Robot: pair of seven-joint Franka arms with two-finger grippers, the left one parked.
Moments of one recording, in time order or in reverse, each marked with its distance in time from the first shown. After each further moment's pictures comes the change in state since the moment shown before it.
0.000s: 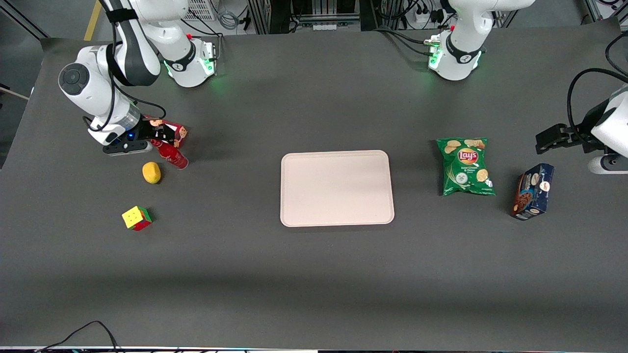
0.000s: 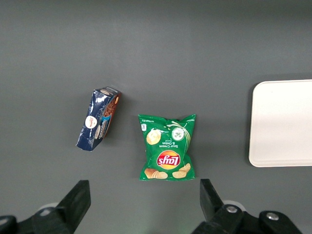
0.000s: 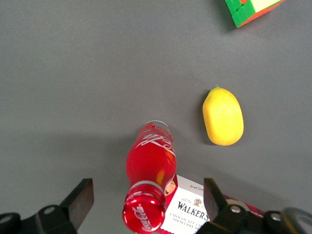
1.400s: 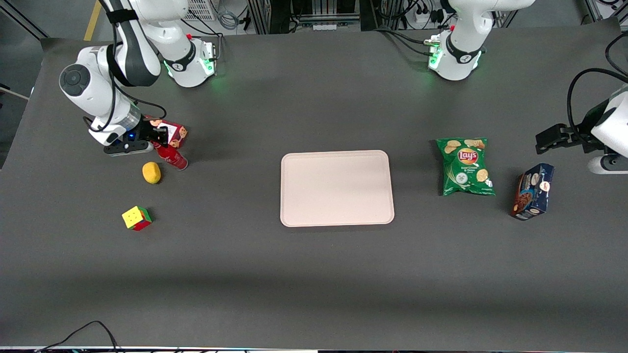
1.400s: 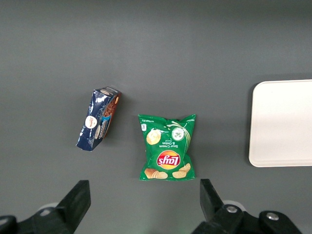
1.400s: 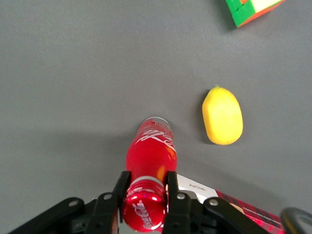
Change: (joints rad) arm 0.000 0.002 0.000 0.009 -0.005 -0.015 -0.003
